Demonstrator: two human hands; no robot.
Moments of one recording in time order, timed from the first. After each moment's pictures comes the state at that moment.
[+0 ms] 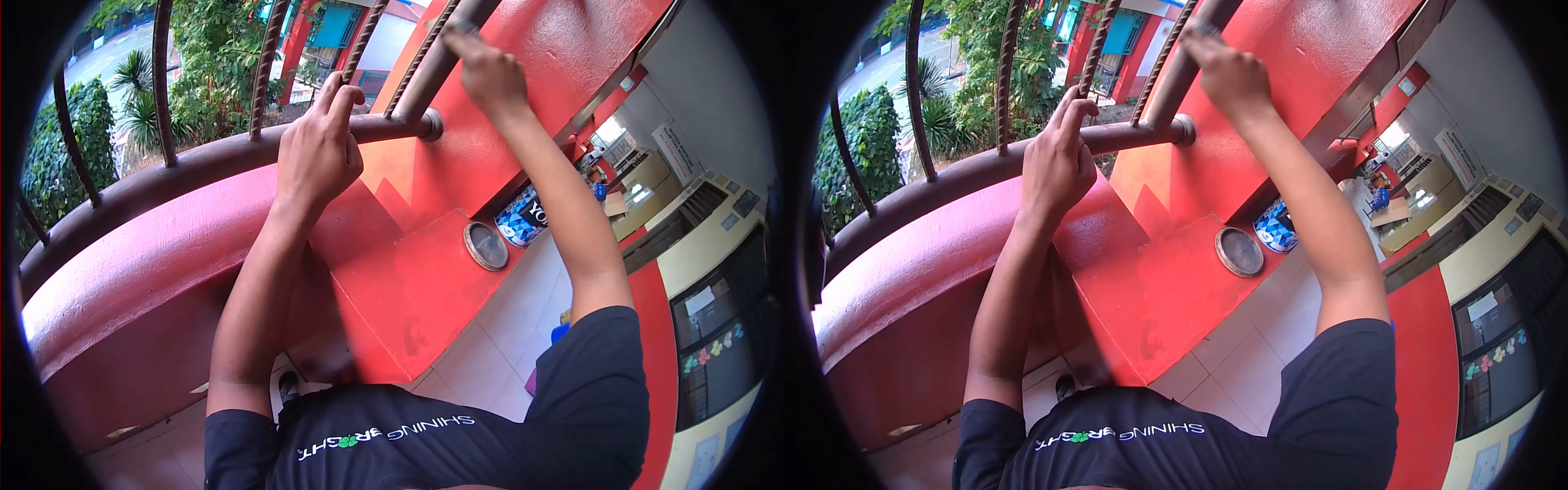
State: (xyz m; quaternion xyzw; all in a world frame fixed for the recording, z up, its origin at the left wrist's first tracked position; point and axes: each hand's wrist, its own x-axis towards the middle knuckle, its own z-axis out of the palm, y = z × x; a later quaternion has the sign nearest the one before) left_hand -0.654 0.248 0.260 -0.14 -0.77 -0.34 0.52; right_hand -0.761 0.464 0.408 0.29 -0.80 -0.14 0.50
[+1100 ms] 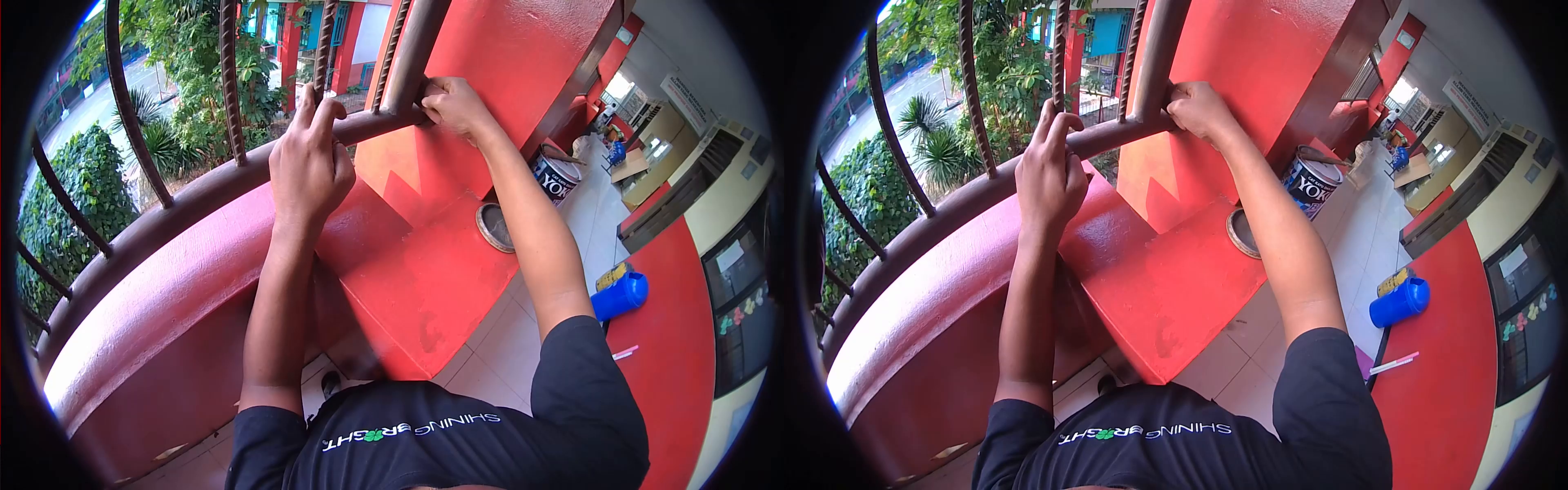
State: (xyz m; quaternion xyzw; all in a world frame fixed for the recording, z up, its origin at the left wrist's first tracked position) left_hand -0.652 0.254 0.261 -0.13 -0.79 -0.33 0.50; right_hand -0.777 0.491 0.330 0.17 -0.90 0.41 0.02
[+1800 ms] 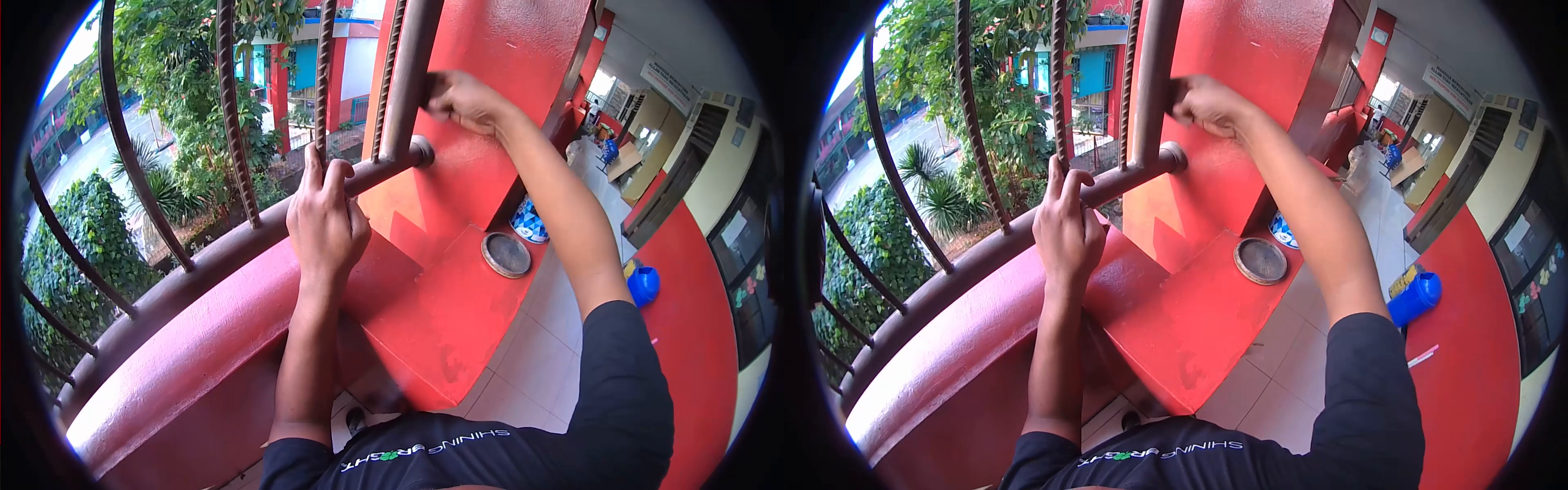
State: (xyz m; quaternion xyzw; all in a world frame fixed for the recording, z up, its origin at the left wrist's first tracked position) left_hand -0.649 0.258 0.268 -0.14 -0.79 -0.35 0.48; right_hand -0.791 0.484 0.398 0.27 -0.74 0.62 0.02
